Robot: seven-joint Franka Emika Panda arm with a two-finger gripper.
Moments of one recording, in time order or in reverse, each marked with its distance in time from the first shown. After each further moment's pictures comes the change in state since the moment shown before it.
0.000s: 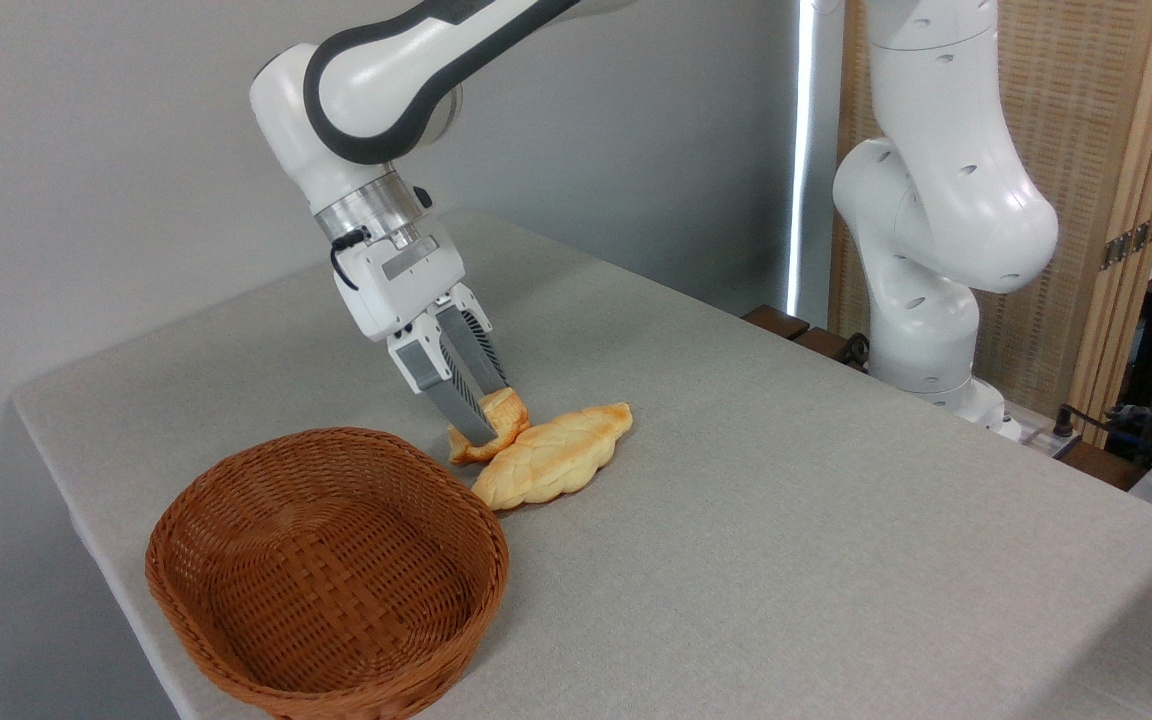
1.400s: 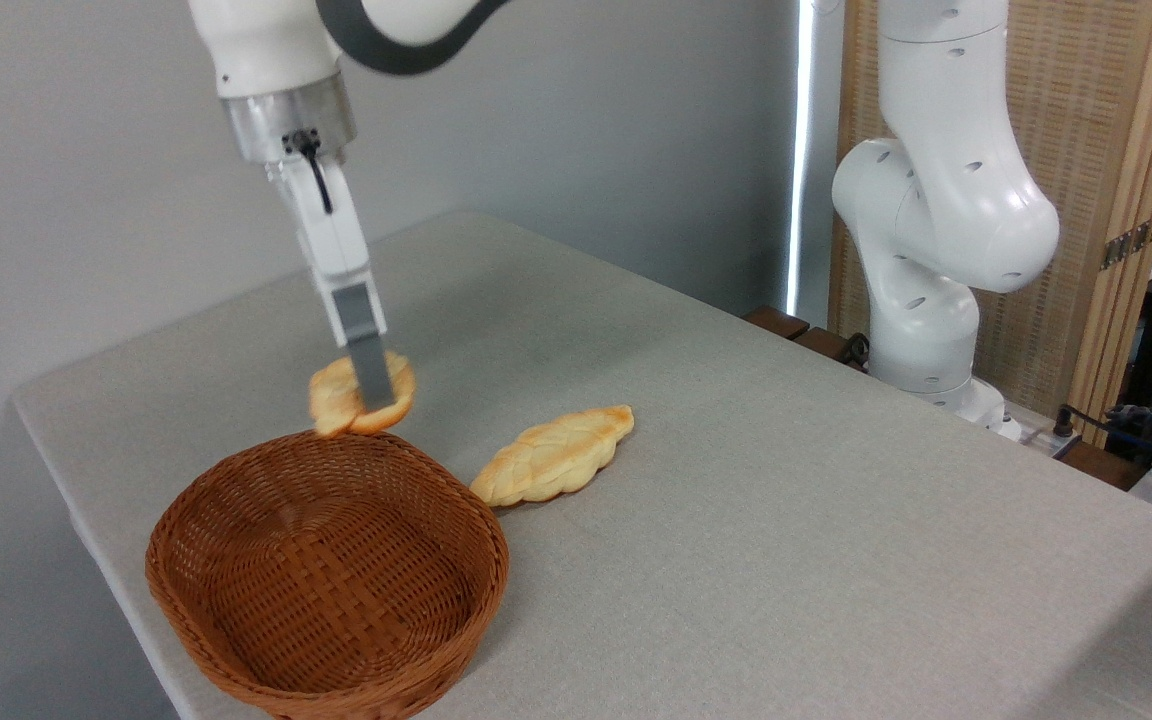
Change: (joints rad) arm 0.019 -0.047 0.241 0.228 -0.274 0.150 -0.178
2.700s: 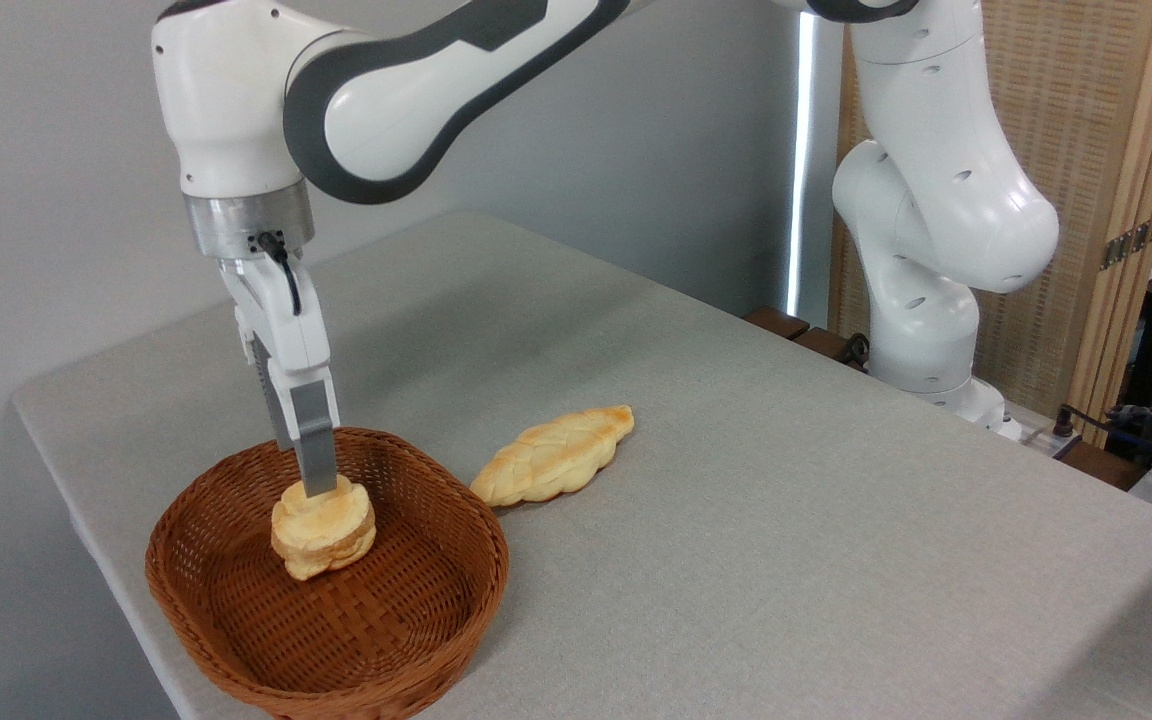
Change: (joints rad) arm -0.007 0.130 0.010 0.017 -0.004 0.217 -0.121
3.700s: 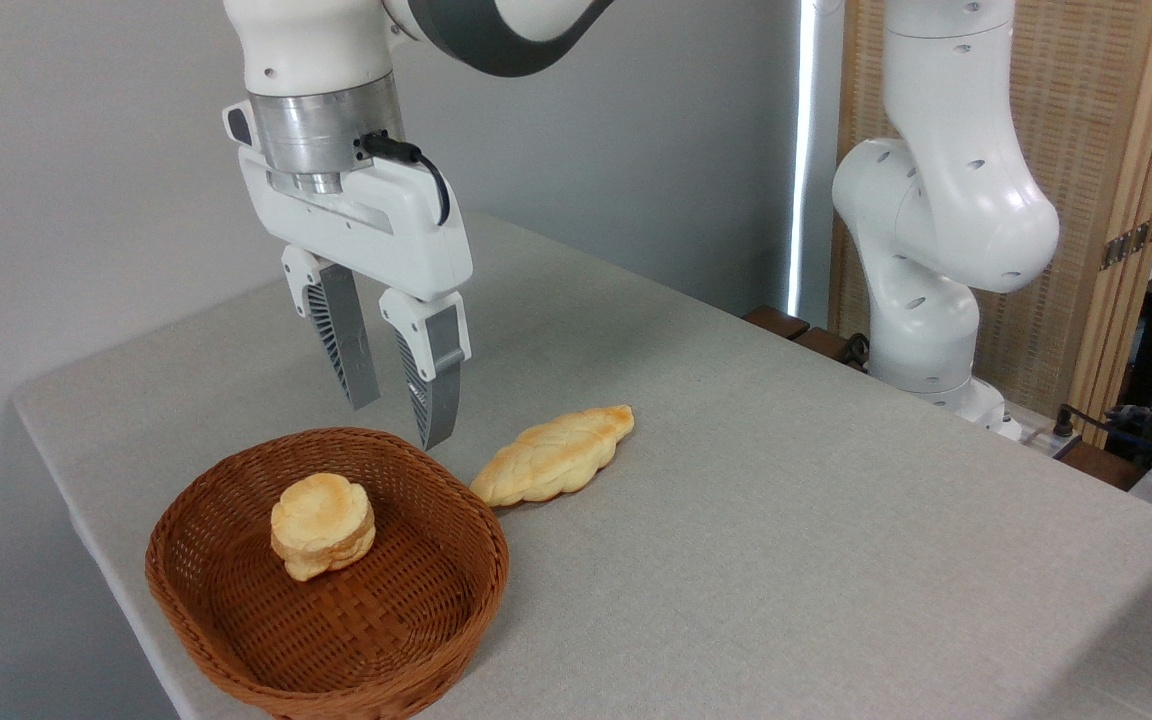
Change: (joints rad) arm 0.004 -0.179 0.206 -0.009 -0.103 -0.239 -0.035
